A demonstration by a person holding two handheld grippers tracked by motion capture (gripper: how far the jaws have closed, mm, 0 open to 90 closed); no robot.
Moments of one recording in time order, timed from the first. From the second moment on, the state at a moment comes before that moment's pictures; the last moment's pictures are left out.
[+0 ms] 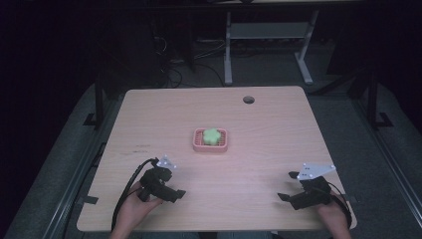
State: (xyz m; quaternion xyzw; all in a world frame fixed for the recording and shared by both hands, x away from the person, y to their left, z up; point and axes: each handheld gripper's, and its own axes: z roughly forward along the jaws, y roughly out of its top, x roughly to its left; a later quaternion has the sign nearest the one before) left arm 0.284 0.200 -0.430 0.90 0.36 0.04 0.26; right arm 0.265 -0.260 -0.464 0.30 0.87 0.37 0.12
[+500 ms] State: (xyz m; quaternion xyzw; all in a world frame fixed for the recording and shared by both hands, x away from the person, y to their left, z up) left arm 0.266 0.219 -0.434 0.89 0.37 0.06 0.27; right arm 0.265 -0.258 -0.466 0.30 0.87 0.36 0.11
